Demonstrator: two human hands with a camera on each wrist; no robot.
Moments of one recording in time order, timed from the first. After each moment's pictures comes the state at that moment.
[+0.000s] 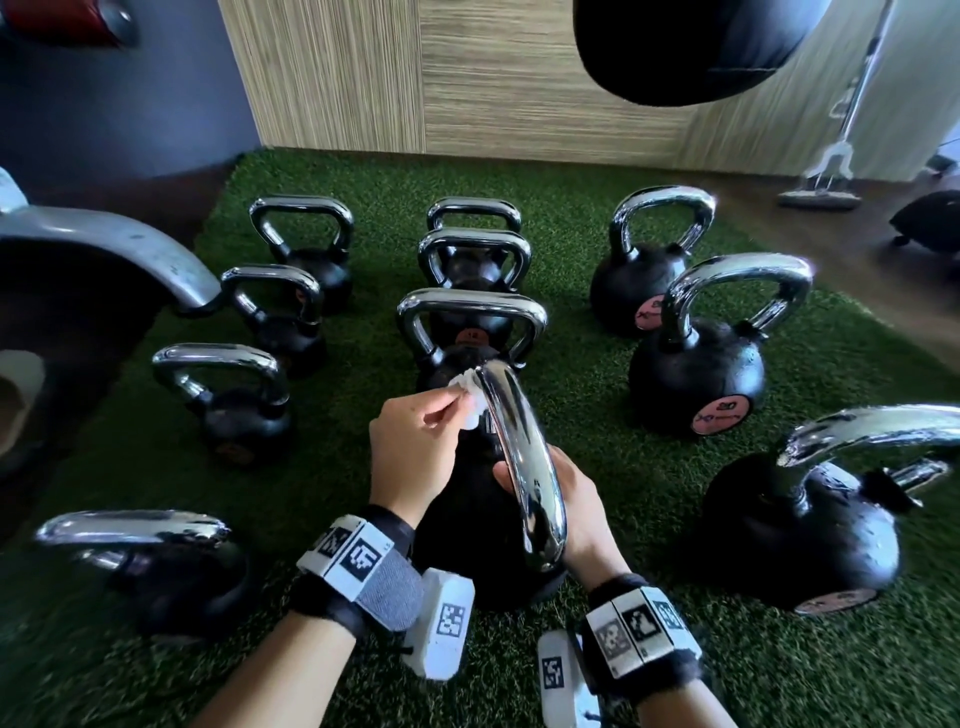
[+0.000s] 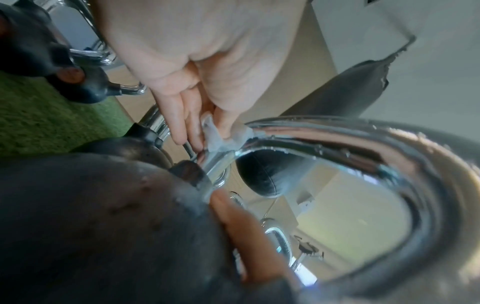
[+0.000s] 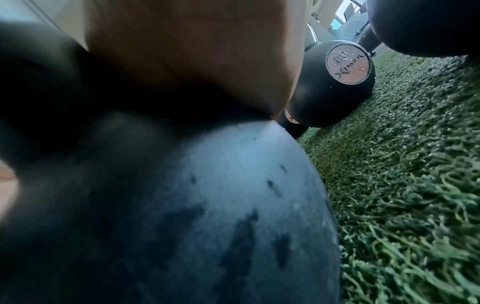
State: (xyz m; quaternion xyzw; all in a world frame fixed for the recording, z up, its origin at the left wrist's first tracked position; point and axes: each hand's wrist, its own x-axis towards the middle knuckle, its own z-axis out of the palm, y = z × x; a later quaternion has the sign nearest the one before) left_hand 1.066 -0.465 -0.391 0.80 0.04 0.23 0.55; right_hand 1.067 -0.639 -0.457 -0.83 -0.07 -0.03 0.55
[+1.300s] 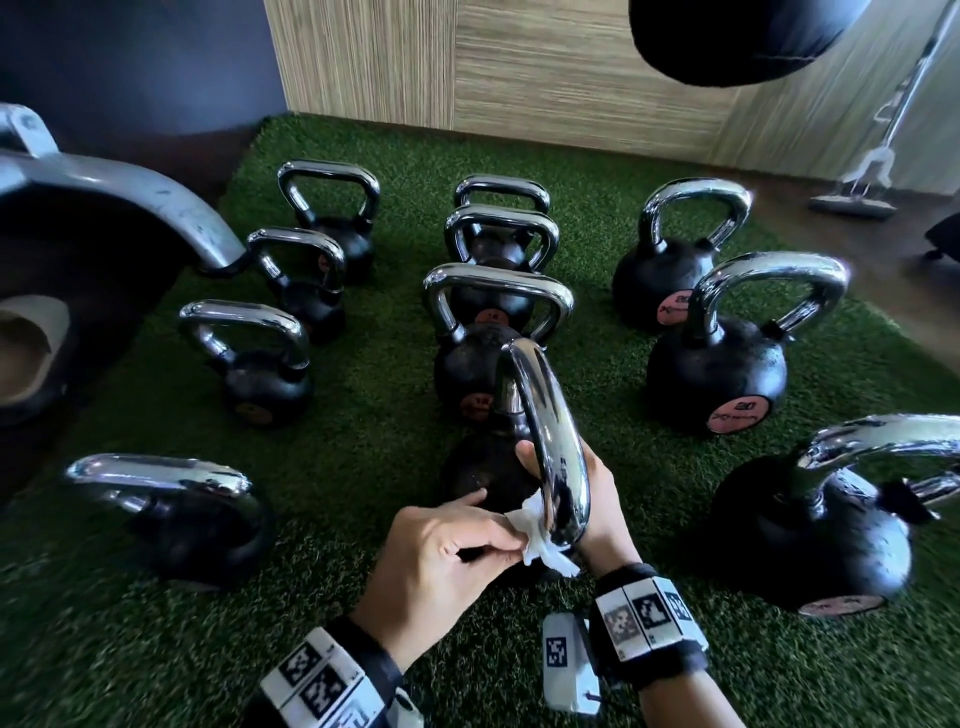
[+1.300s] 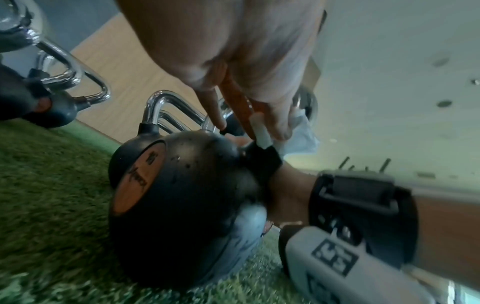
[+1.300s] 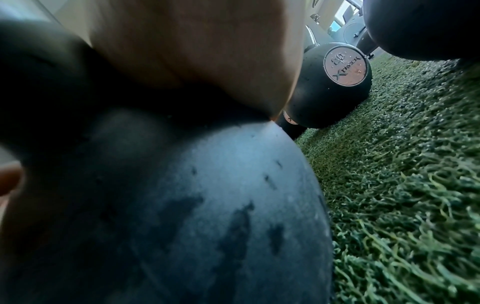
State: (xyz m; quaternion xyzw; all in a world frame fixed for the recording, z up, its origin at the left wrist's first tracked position) left_hand 0.964 -0.468 -0.442 0.80 -0.19 0.23 0.52; right_hand 1.070 -0.643 -0.475 -0.80 -0.08 0.01 0.59
